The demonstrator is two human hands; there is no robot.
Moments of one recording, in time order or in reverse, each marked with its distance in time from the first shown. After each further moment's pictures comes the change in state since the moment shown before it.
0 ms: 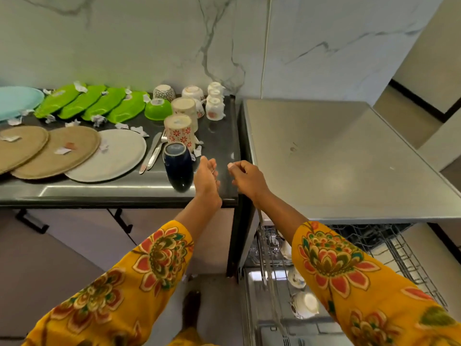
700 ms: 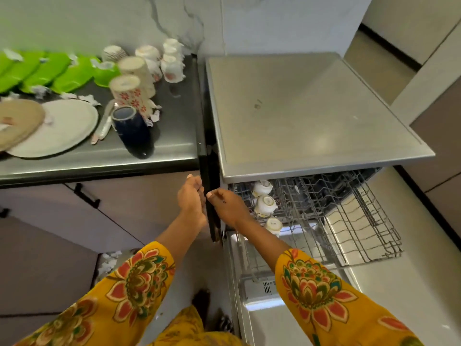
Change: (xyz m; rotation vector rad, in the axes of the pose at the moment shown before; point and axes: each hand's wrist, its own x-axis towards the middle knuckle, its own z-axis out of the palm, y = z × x) left_hand -0.080 -0.105 -0.012 0.077 0.070 -0.111; right_hand -0.119 0.098 -0.015 -0.085 -0.196 0.105
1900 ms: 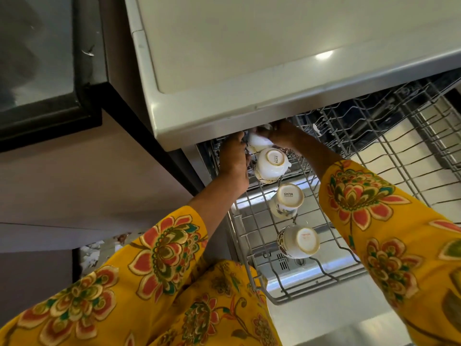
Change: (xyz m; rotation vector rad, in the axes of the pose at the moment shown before) left_hand 0.143 -0.170 0.116 0.191 -0.221 -0.241; right_hand 0.185 0.257 -0.100 -0.142 0.073 0.334
